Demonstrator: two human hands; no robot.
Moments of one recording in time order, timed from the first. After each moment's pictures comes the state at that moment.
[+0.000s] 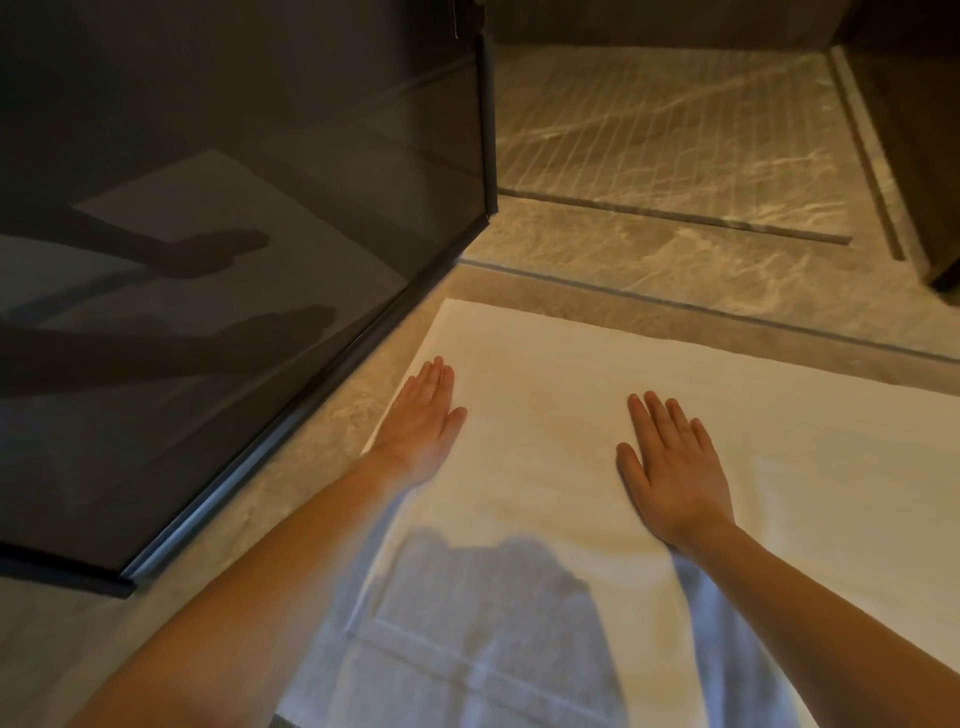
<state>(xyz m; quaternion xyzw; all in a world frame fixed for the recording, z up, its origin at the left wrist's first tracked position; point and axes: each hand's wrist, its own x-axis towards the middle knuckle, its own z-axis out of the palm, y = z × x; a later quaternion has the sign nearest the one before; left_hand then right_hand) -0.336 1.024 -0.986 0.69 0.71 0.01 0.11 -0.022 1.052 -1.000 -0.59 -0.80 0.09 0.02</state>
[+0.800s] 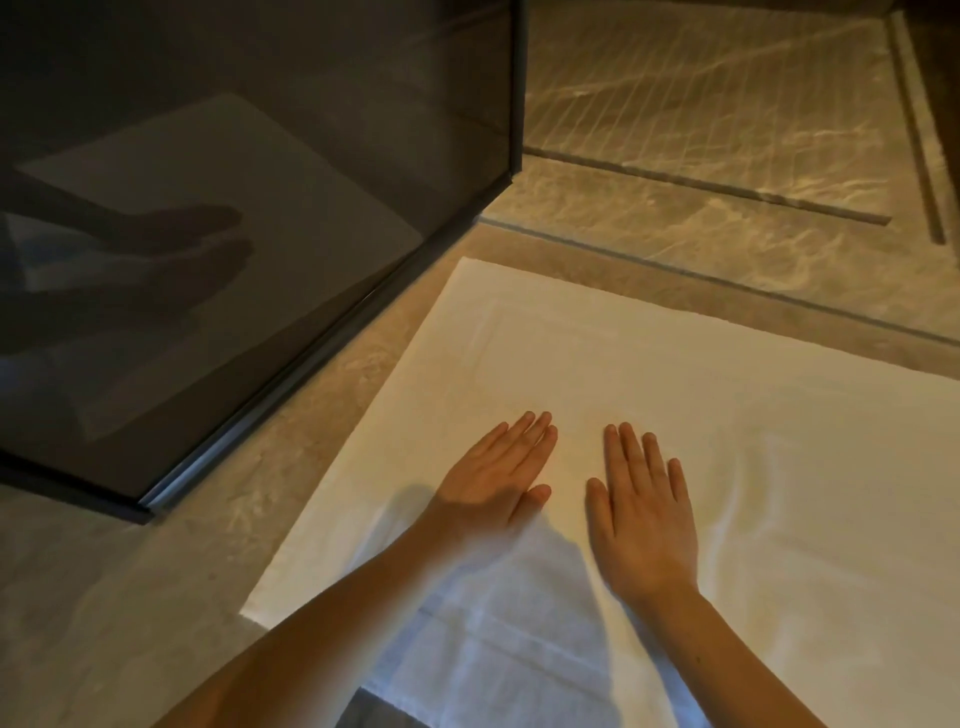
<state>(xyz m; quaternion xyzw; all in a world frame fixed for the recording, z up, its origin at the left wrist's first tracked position) -0.251 0.935 -1.006 0.80 0.59 0.08 0.08 -0.054 0.958 -0.994 -0.59 -0.80 0.12 0.02</state>
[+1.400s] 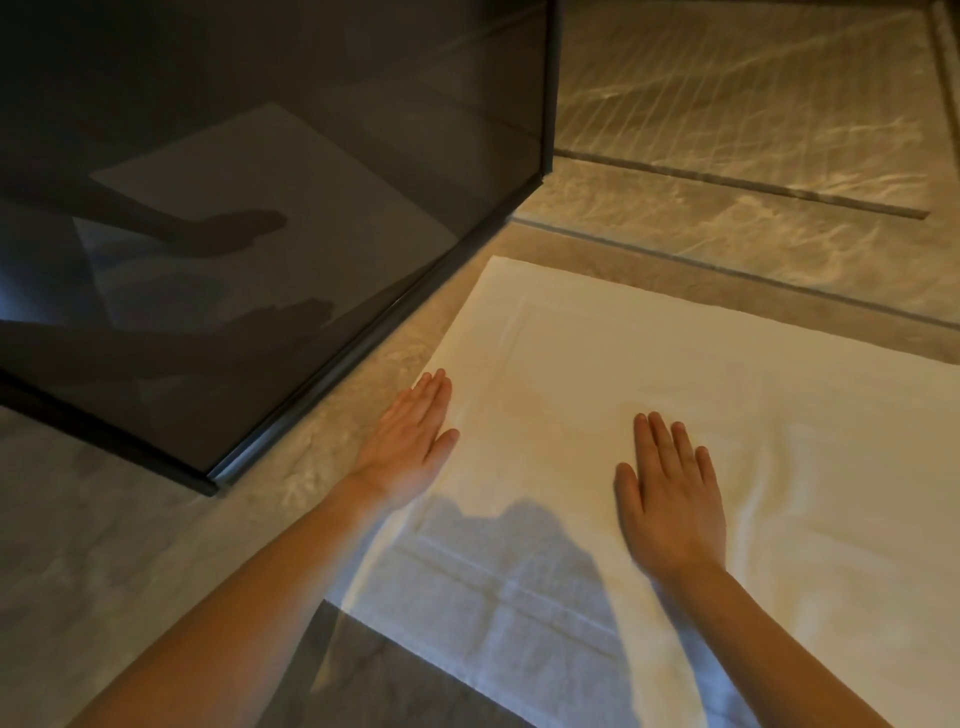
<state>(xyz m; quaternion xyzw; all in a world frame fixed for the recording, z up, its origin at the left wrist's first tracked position) -0.365 0.915 -0.990 0.69 0.72 -0.01 0.11 -0.058 0.956 -0.989 -0.60 -0.79 0.13 0.03</state>
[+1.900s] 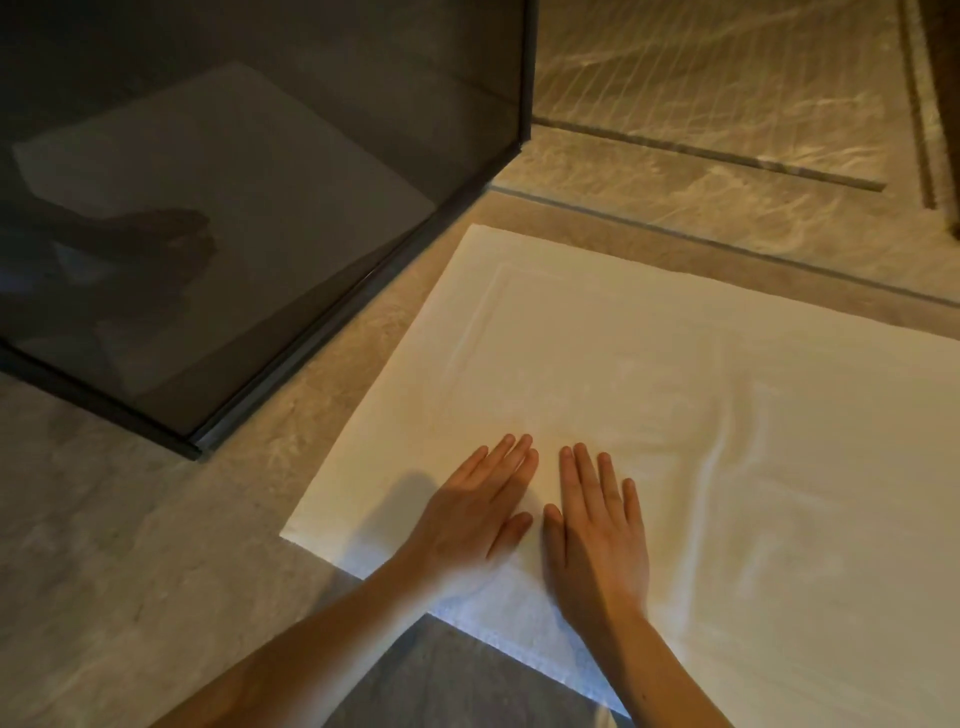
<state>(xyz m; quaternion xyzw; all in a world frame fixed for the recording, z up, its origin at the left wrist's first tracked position) -0.250 0.841 -1.001 0.79 0.60 0.05 0.11 -0.077 0.857 -0.991 -0.57 -0.81 0.12 0.04</state>
